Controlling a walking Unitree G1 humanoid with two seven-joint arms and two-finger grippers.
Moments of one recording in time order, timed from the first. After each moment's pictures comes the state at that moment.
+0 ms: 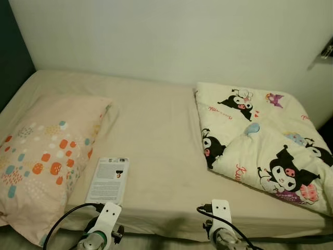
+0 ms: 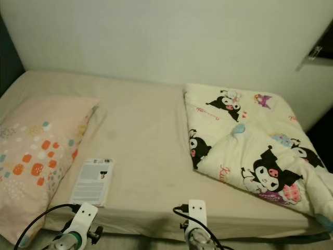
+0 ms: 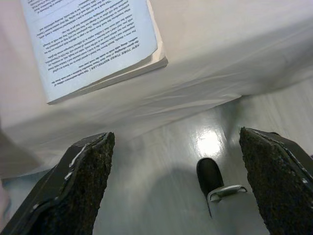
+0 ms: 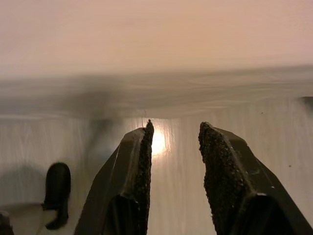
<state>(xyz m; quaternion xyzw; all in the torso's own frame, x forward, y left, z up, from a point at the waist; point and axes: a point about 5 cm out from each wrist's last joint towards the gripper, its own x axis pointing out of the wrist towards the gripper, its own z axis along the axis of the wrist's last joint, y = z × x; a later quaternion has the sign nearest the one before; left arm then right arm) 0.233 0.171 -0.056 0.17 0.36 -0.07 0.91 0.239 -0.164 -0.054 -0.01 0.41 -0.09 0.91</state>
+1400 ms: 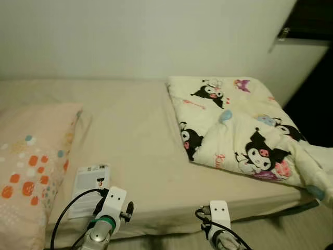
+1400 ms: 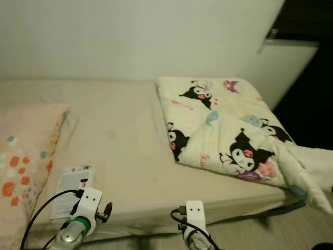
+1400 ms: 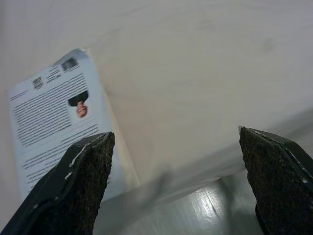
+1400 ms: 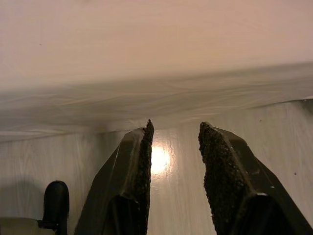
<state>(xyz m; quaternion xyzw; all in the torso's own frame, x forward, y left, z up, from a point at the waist) 0.257 0.151 -0.024 0.12 0.24 -0.05 0.96 0.237 -0.158 -0.050 -0.03 0.35 -0.03 0.93</state>
